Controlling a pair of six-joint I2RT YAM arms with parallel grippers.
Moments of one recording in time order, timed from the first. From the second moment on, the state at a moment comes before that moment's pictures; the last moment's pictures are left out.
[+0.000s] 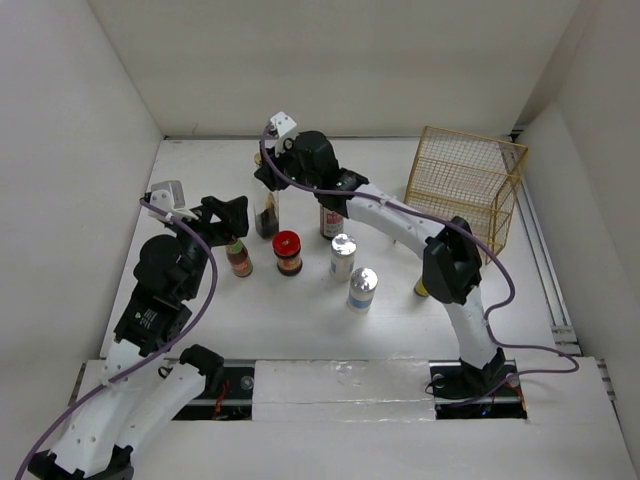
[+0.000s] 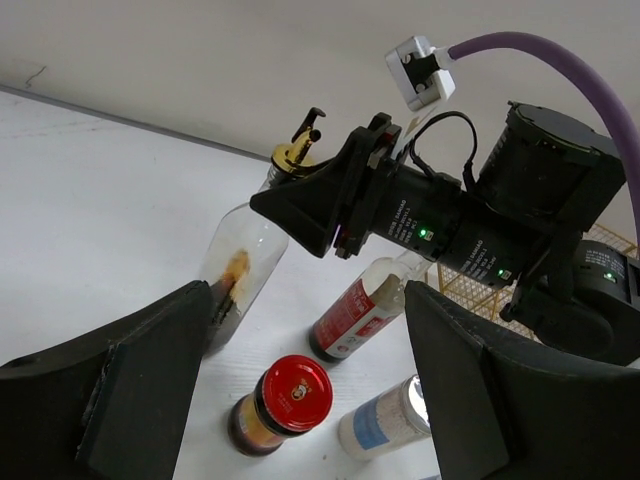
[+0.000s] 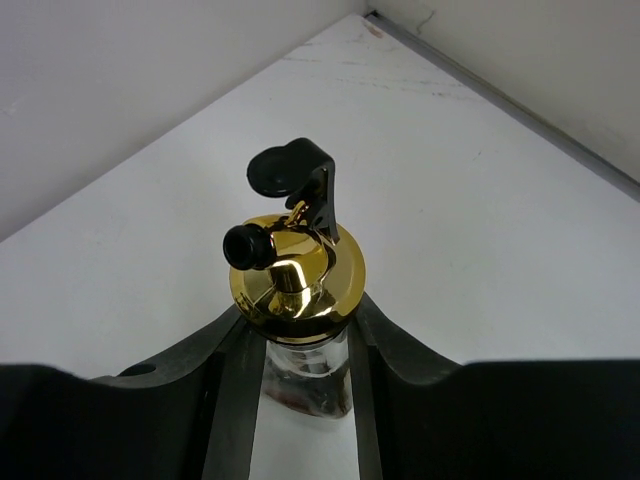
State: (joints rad) left arm -0.46 0.60 0.86 -0.24 -0.30 -0.45; right arm 0.79 2.16 1.98 -0.01 -0.15 0.10
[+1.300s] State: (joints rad) left arm -0.46 0.60 0.86 -0.23 -0.26 -0.45; right arm 0.05 1.64 1.89 -0.05 -0.03 0.20
